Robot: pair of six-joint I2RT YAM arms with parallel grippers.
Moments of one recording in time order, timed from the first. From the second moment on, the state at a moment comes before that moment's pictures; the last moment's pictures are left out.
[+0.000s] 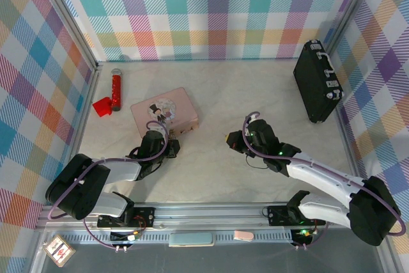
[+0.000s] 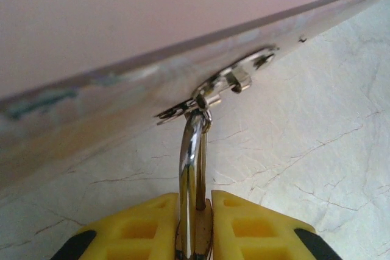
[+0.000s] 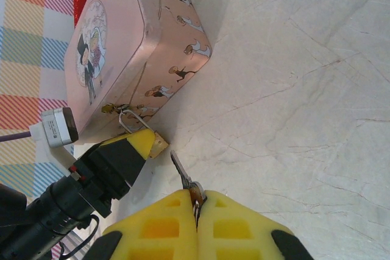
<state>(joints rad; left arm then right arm) -0.48 1.38 0.30 0.43 0.06 -0.56 0.72 1.10 0.58 -0.07 -0.12 1.02</state>
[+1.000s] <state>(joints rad) -0.50 1.35 0.30 0.47 0.10 -0.93 0.78 1.33 0.52 0.23 -0.22 1.24</state>
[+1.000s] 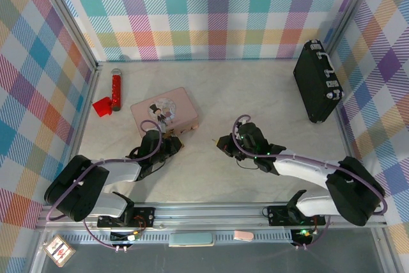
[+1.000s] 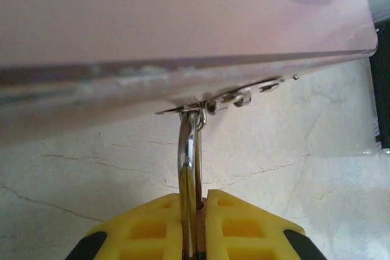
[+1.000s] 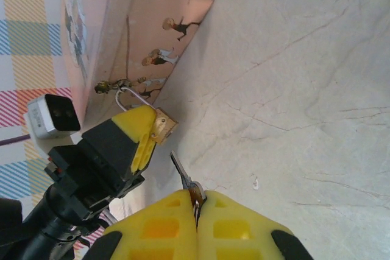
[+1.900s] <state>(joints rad) -0.50 1.34 0.30 0.48 0.11 -1.10 0.87 1.72 0.51 0.75 -0.28 1.52</state>
